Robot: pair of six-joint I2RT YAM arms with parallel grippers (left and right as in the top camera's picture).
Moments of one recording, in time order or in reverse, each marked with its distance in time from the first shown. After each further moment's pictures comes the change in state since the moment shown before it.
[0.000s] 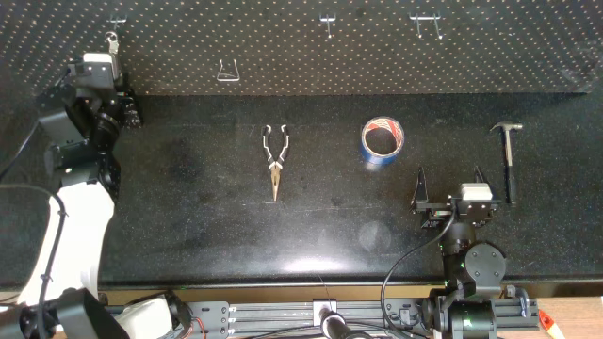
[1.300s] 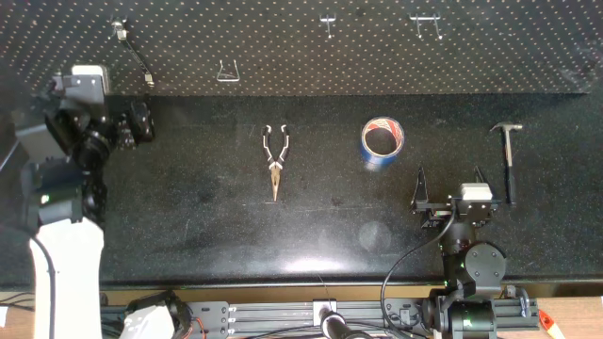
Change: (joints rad) left arm 0.000 -0.286 0.079 -0.476 -0.002 -0.018; right arm 0.000 0.000 0.000 0.000 0.000 0.000
